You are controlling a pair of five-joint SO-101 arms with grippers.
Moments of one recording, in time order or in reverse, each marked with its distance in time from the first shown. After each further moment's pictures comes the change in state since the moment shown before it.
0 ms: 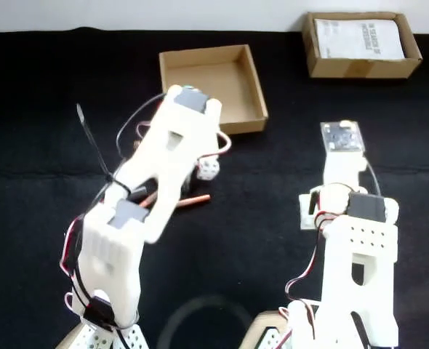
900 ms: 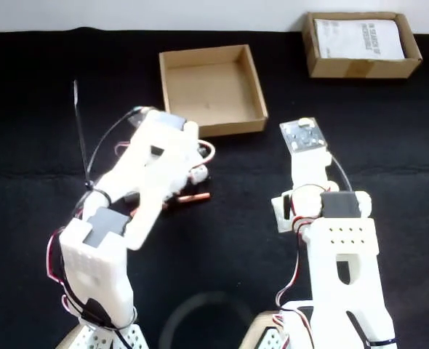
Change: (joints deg) left arm -4.1 -8.1 26.3 -21.7 25.4; right arm -11.1 0.0 0.0 0.0 0.0
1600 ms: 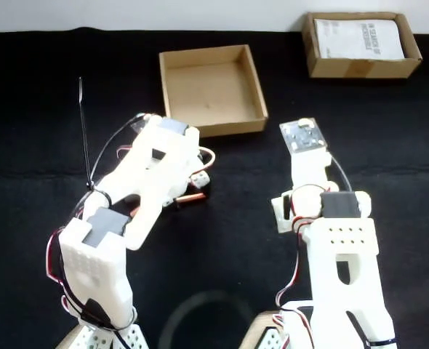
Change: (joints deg) left arm -0.9 2.4 2.7 -0.4 0.4; right arm 0.0 0.1 0.2 0.0 0.0
